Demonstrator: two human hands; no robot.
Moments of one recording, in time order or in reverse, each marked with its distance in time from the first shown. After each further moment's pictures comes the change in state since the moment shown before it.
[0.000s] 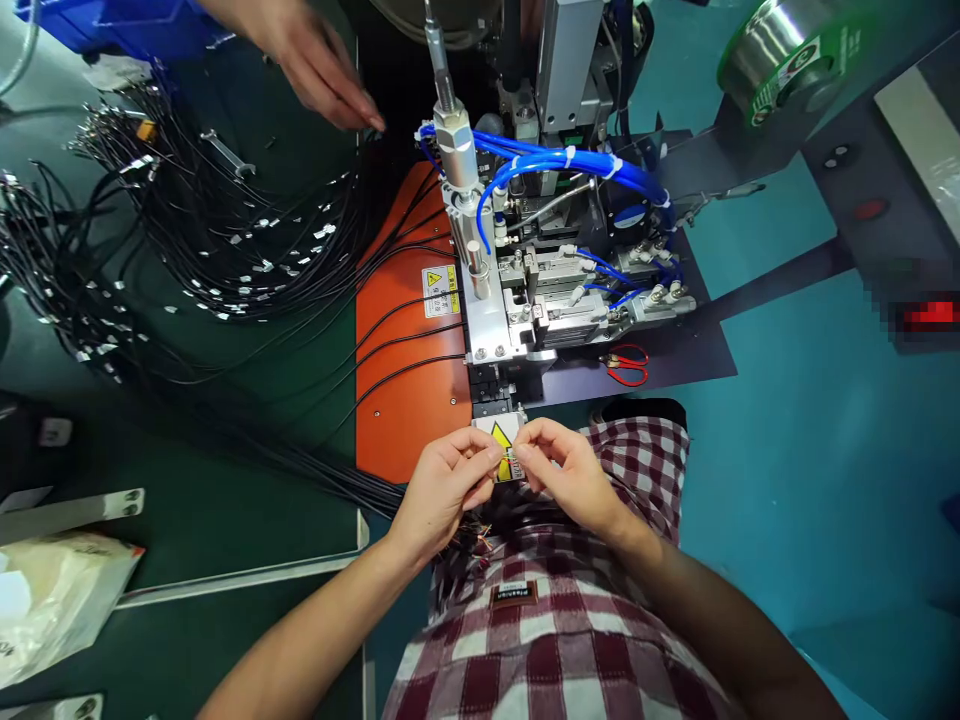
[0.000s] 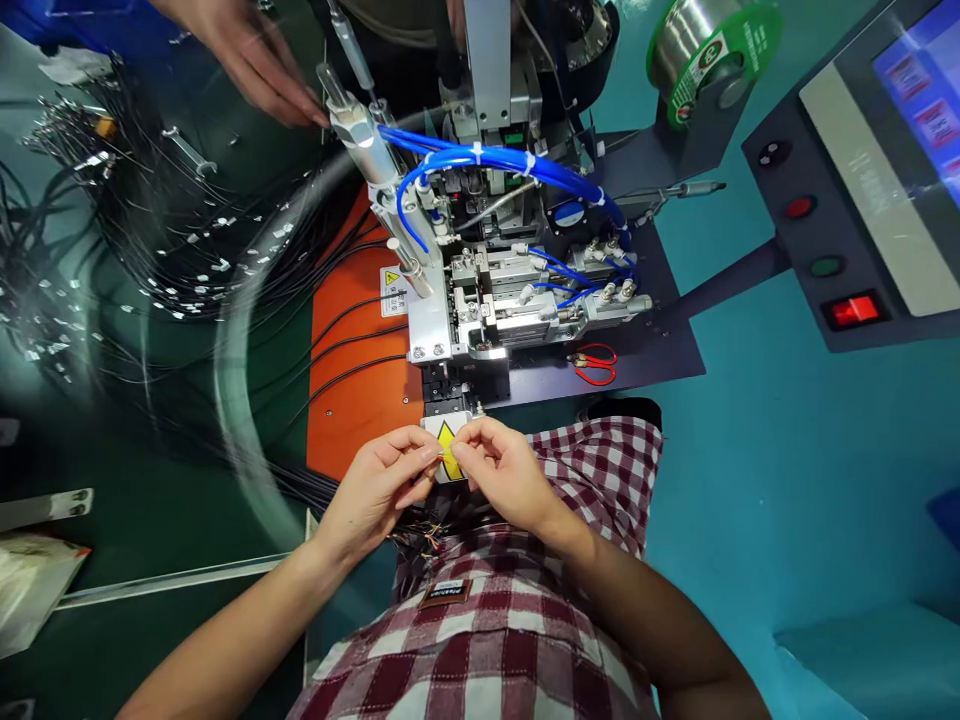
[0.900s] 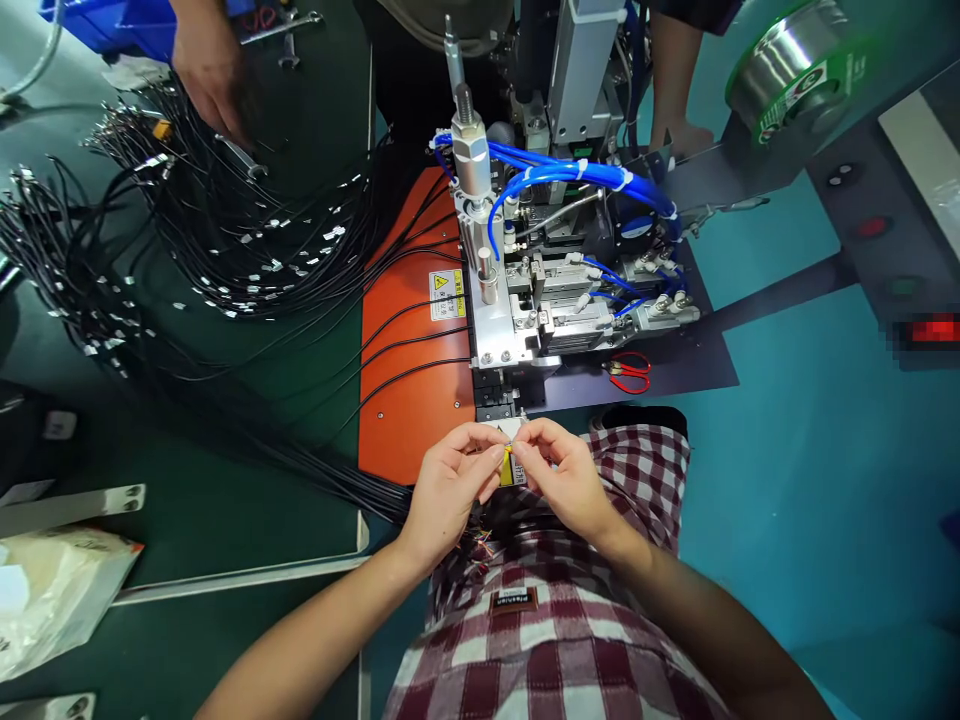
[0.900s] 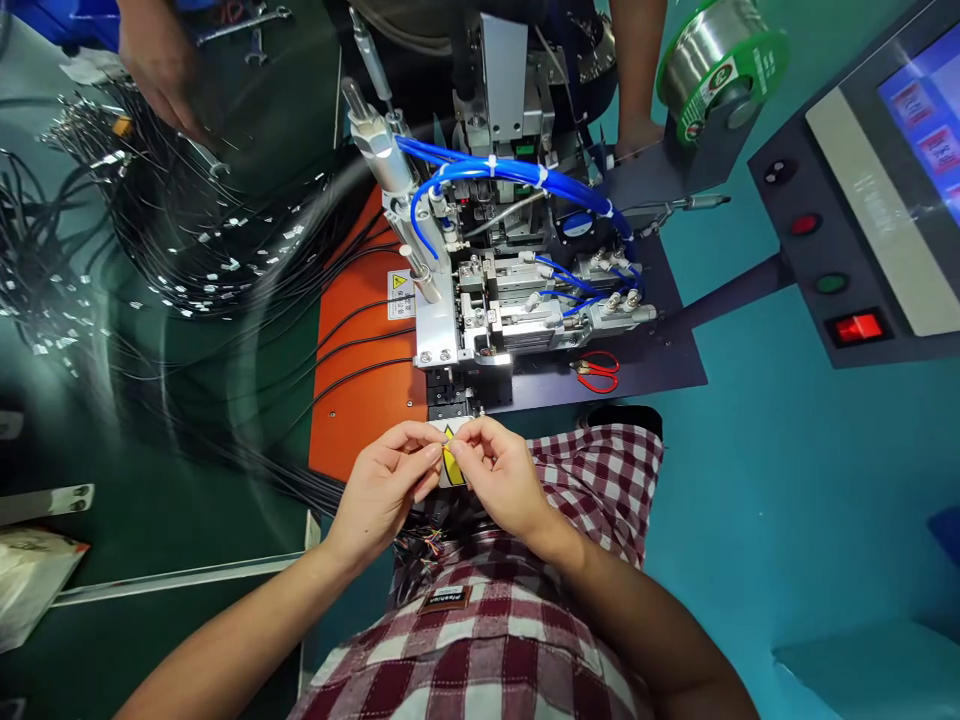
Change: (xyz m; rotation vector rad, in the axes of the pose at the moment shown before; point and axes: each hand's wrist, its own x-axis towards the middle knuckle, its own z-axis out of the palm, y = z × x) left_hand 0.002 -0.006 0.005 -0.030 0.050 0.187; right_hand 0.004 0.003 0.009 -0.025 0.099 -0.024
